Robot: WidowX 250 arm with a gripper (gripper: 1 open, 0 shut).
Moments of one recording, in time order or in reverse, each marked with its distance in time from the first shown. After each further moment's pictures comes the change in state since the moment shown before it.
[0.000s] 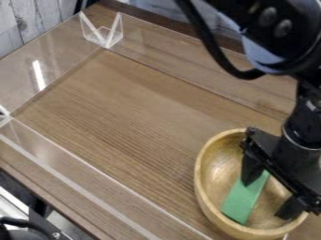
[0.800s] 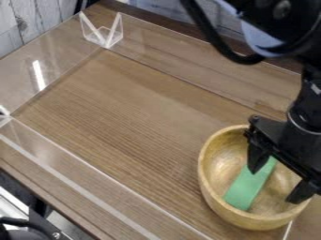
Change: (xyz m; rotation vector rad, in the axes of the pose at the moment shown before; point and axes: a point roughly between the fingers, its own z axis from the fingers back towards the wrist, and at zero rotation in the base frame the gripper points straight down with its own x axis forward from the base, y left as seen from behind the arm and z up) arm 0.012 0.008 0.016 -0.007 -0.068 0.122
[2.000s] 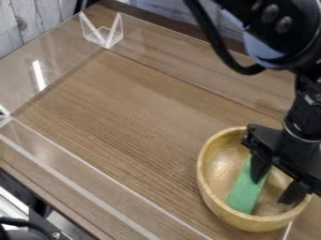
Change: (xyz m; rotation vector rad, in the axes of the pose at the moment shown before) arm 0.005 0.002 -0.023 -0.010 0.017 0.015
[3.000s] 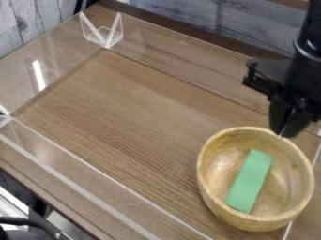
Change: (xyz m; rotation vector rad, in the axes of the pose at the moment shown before) arm 0.010 0.015 0.080 0.042 -0.104 0.171
